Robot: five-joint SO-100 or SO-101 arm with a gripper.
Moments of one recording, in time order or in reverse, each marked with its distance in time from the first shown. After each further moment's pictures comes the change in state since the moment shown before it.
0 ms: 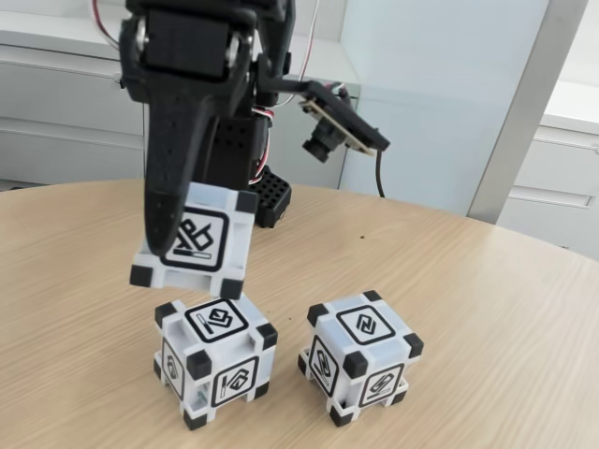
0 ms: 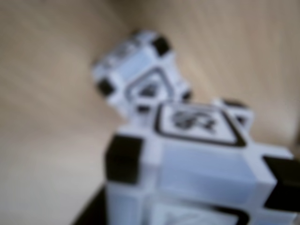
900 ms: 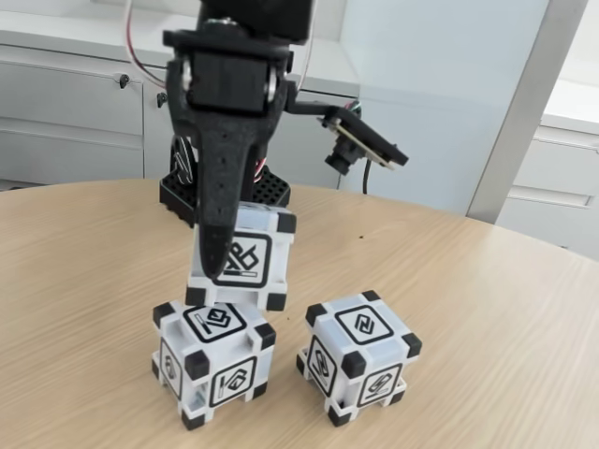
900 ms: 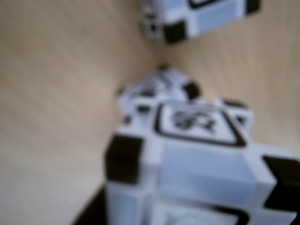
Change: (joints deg) arm -6.1 0.0 4.1 0.0 -0.1
